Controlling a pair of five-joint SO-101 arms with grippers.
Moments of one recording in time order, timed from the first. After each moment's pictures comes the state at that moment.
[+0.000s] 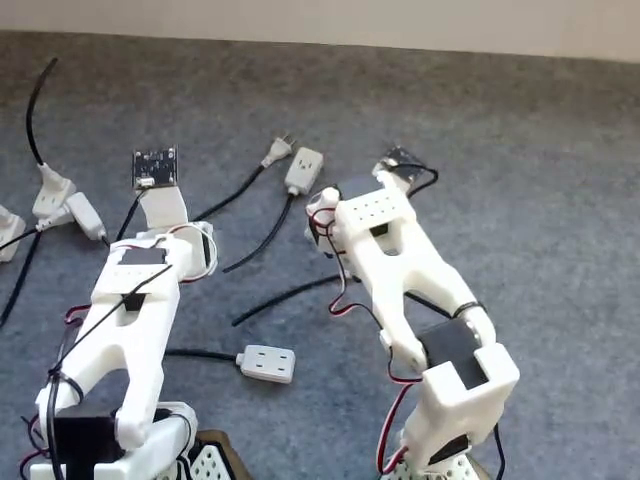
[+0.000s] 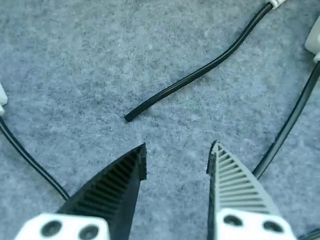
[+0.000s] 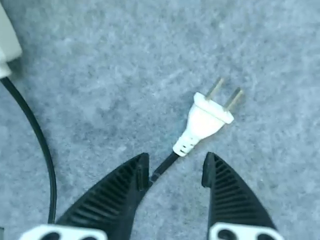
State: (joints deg) left arm -8.4 -19.6 55.3 28.9 8.1; right arm -28.8 11.8 8.6 68.3 -58.9
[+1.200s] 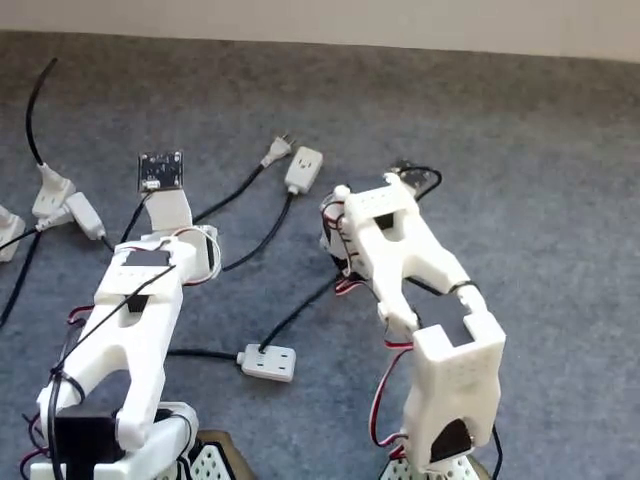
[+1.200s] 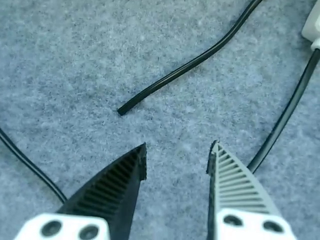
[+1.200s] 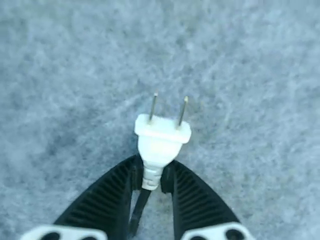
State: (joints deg) left arm -7.3 -19.6 56.1 28.9 8.1; right arm -23.6 23.8 2.7 69.6 -53.3
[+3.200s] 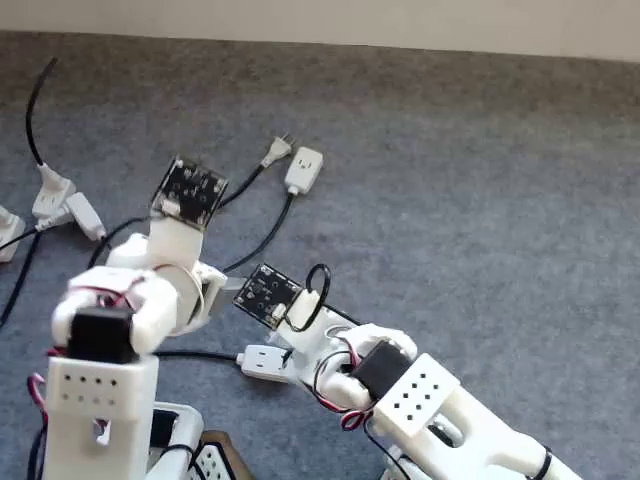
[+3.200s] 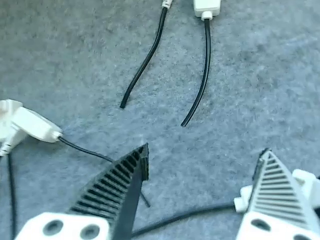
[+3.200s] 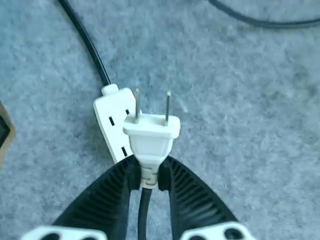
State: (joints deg) left arm -0.8 -62.4 47.9 73.8 -14.5; right arm -52.7 -51.0 64.0 53.2 12.5
